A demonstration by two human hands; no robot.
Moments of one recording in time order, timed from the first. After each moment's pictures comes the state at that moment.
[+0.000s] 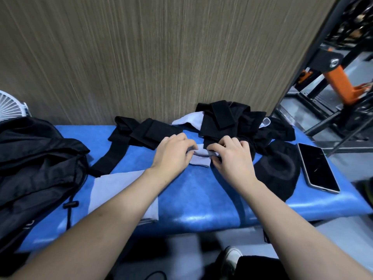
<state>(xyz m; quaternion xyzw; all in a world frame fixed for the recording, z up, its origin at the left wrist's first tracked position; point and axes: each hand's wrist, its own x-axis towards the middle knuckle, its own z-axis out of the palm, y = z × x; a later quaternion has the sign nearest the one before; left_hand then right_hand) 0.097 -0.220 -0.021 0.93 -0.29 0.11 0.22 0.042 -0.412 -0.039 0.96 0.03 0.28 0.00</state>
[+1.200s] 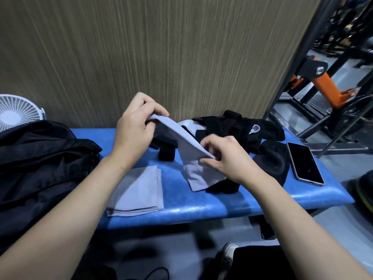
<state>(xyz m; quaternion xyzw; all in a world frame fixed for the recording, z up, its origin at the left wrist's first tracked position) 0.064 -0.137 0.076 0.80 -0.29 0.30 0.43 -0.011 -0.377 0.043 0.95 0.14 0.13 -0.25</state>
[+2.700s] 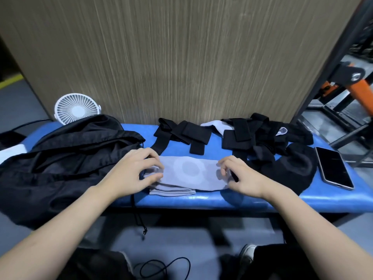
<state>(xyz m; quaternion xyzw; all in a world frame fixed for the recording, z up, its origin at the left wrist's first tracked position) 0.007 0.005 0.004 0.88 -0.39 0.13 0.22 -0.034 -0.362 -0.008 0.94 0.18 -0.06 -0.29</state>
